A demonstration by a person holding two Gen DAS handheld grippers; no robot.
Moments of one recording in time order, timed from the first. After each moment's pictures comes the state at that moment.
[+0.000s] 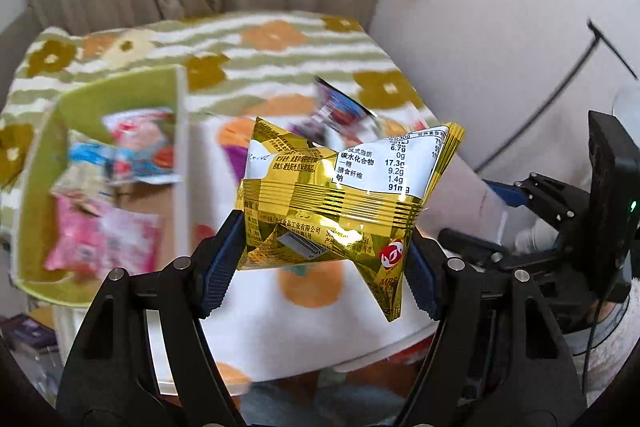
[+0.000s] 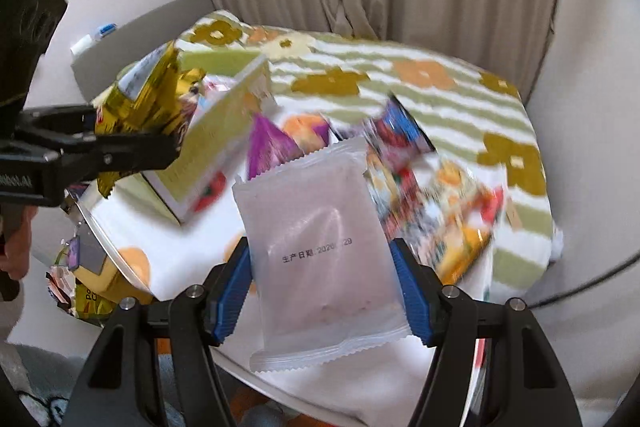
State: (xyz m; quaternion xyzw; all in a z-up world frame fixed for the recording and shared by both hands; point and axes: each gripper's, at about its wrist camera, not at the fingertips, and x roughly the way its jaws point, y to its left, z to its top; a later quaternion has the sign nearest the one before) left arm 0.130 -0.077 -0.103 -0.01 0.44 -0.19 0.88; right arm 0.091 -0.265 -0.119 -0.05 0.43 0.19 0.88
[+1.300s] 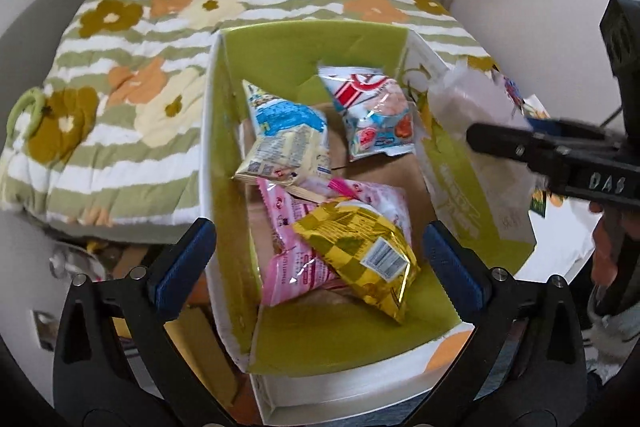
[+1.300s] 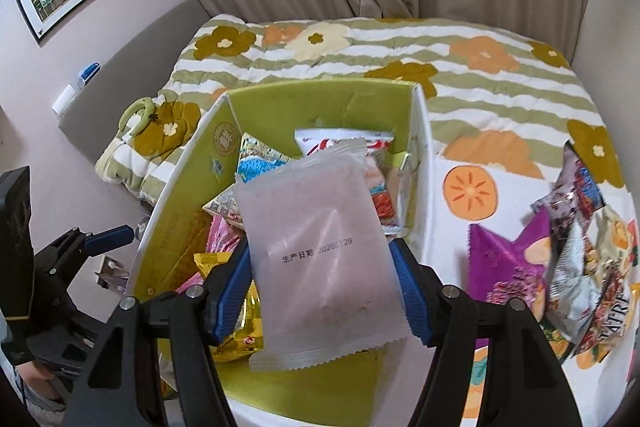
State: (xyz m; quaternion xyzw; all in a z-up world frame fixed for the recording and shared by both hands) left arm 0.219 0.182 -0.167 0.01 0.49 -0.12 0.86; right arm 0.232 -0.009 -0.127 0.06 0.50 0.17 0.85
